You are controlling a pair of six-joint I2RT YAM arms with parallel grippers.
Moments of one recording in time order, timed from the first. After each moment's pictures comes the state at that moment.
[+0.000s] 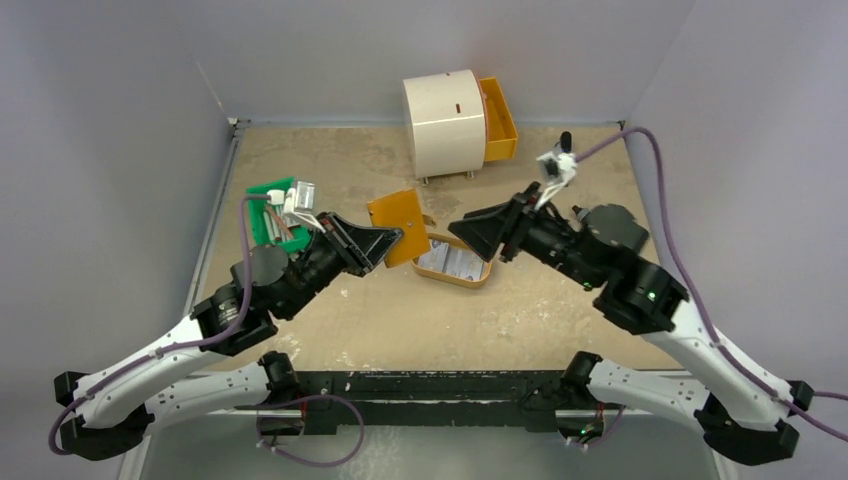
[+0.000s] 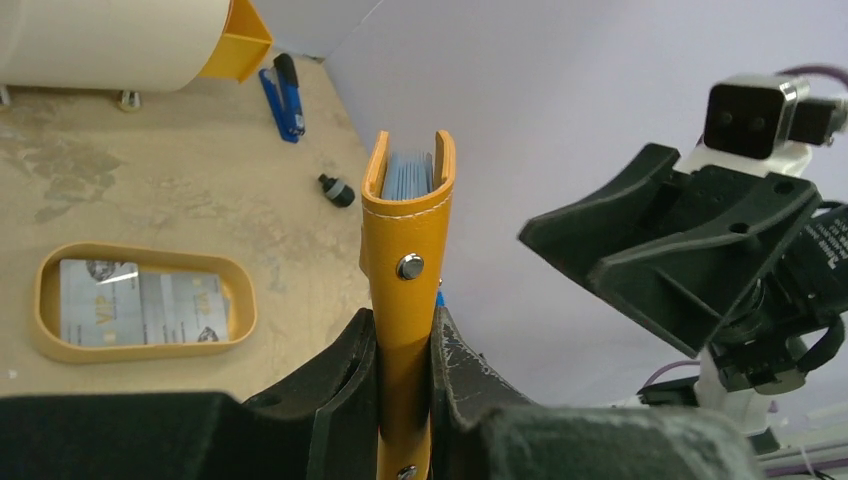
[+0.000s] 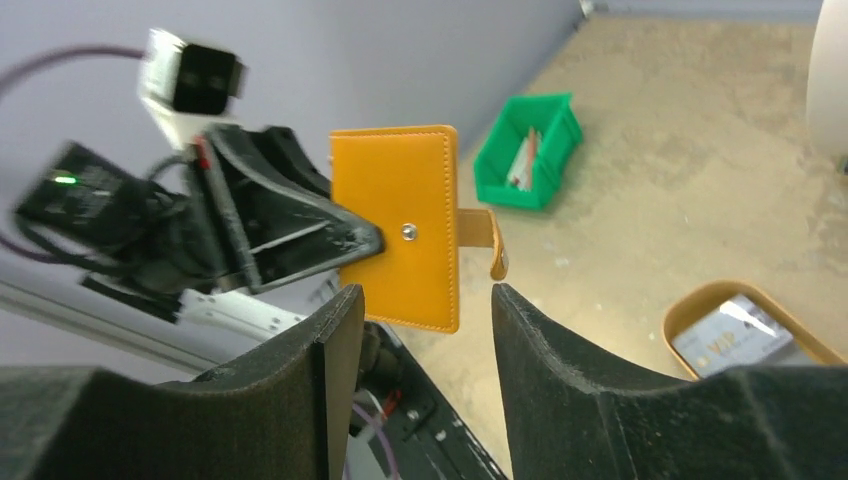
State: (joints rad) left arm -1.05 0.71 0.94 -0.16 -0.35 -0.83; right arm 0.90 0.84 1.20 -0.33 -0.01 0.60
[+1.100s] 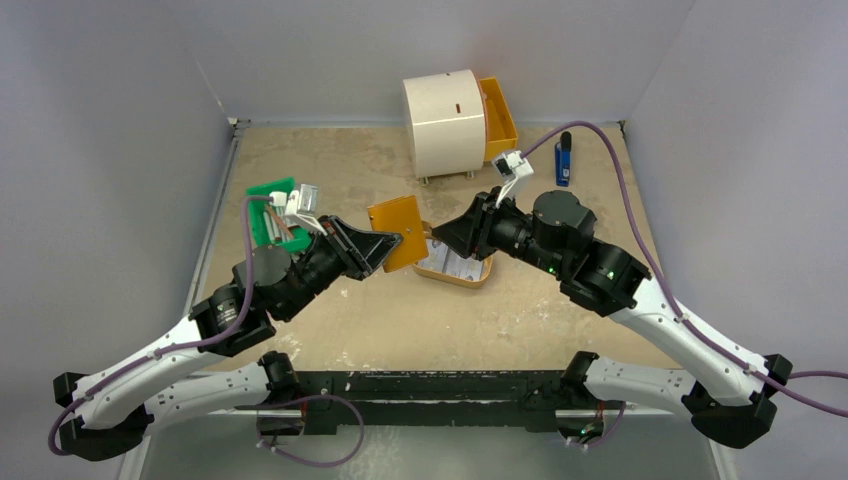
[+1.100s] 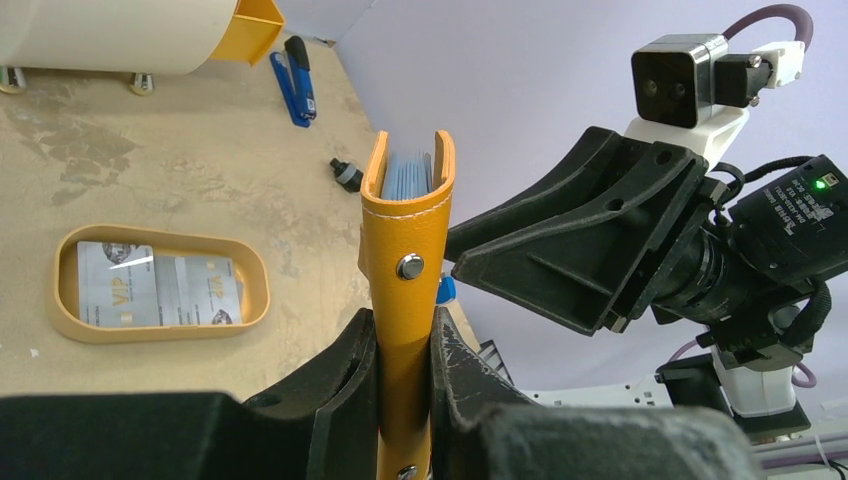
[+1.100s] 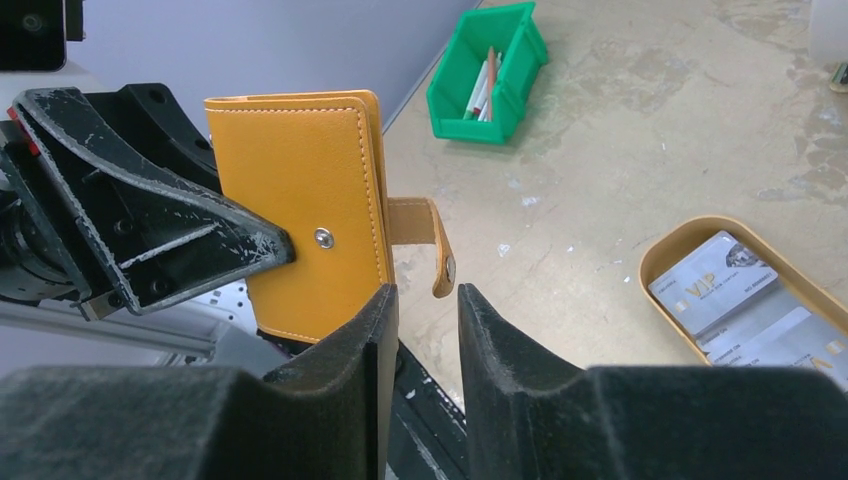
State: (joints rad) left arm -1.05 0.71 0.95 -0.23 -0.34 -0.83; right arm 0.90 1.00 1.21 -0.40 -0.02 0.58
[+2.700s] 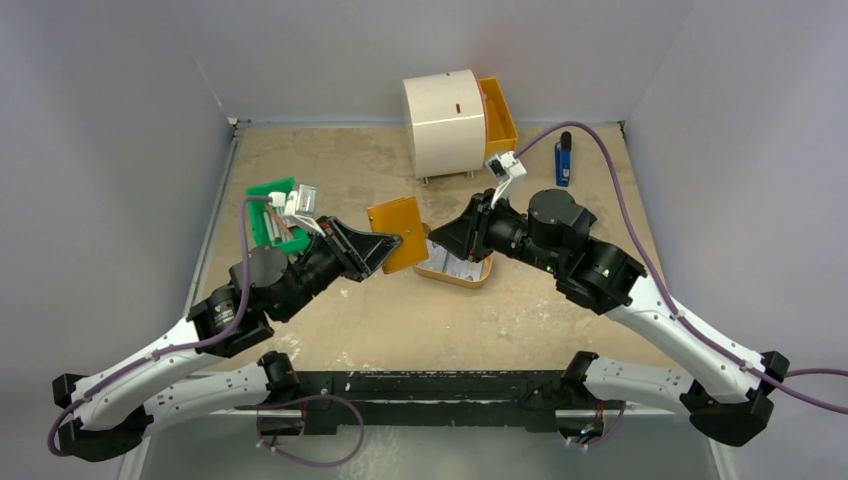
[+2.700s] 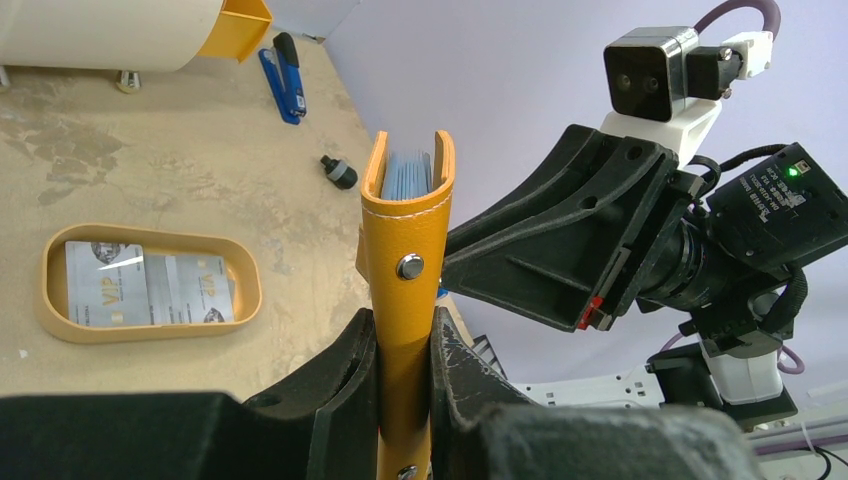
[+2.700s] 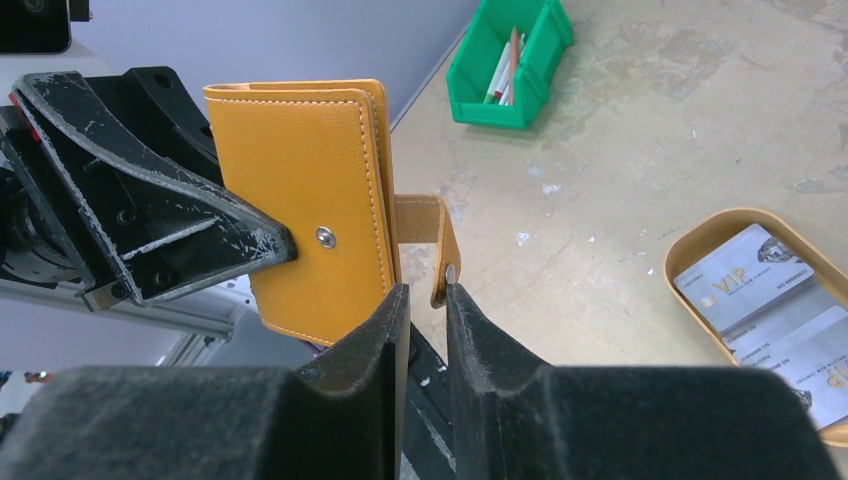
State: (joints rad) left arm -1.05 0.70 0.95 -0.23 -0.32 -0.83; right arm 0.90 1.02 1.21 -0.40 -0.07 0.60
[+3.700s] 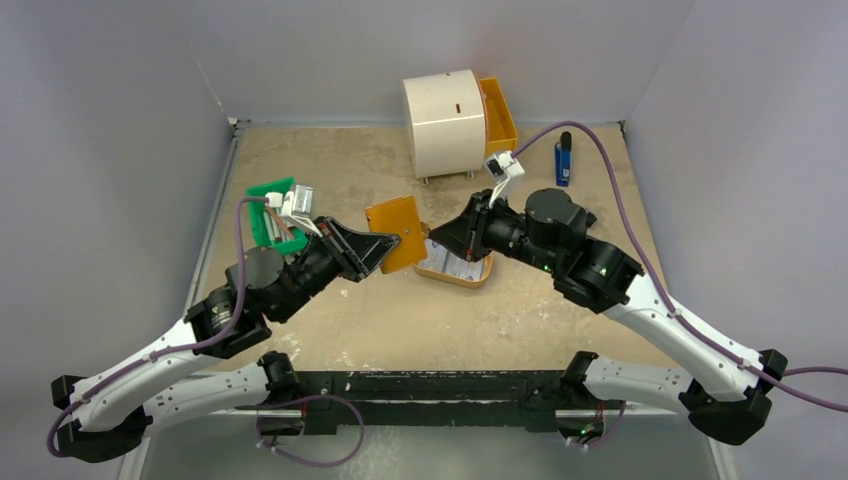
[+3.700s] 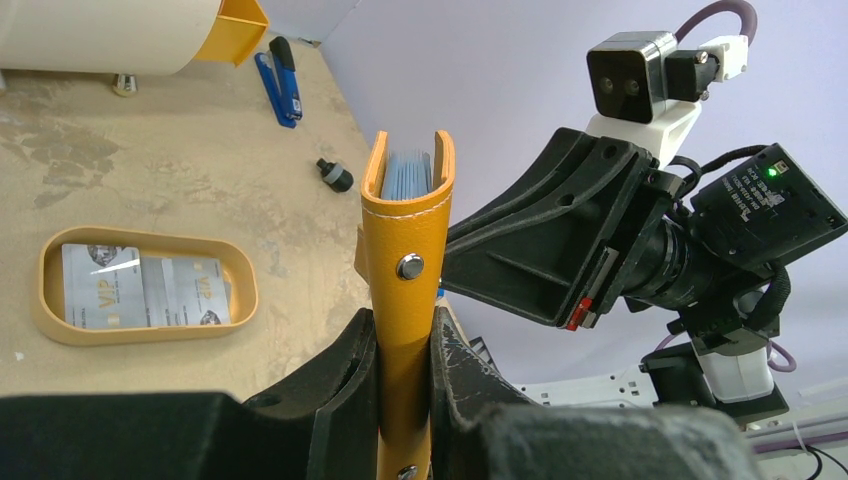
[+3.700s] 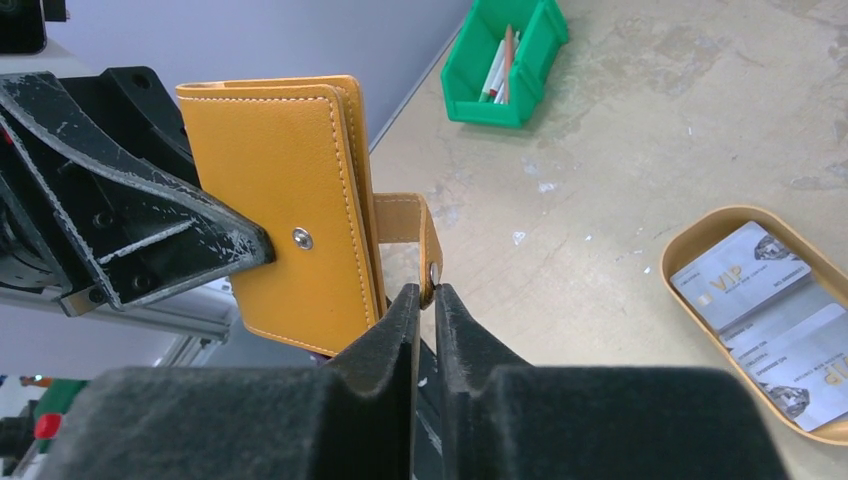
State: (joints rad) left arm -1.05 0.69 0.95 -0.23 -0.32 -0.83; right arm 0.90 1.03 1.21 -0.40 -0.06 0.60
